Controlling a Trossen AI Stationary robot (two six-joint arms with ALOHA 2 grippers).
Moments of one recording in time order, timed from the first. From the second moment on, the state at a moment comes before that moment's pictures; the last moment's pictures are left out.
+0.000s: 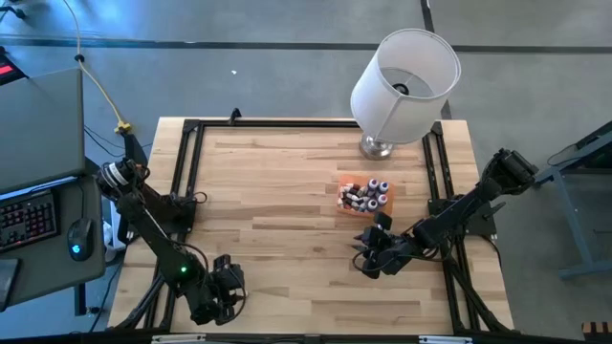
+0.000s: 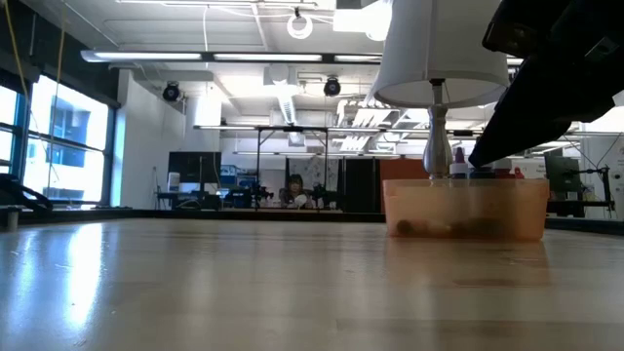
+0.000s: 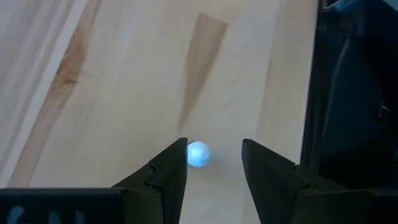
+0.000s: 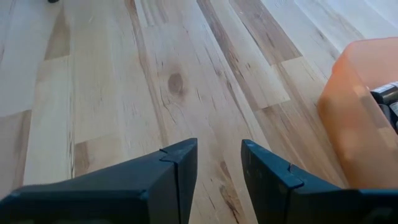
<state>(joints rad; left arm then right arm) -0.95 1.53 0.92 -0.44 -0.41 -1.16 0.59 1.44 0.65 -0.08 0.60 0.73</state>
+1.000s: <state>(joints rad) -0.96 1.72 0.89 -0.39 -0.43 -1.20 0.59 1.44 0.65 -0.04 0.60 0.73</state>
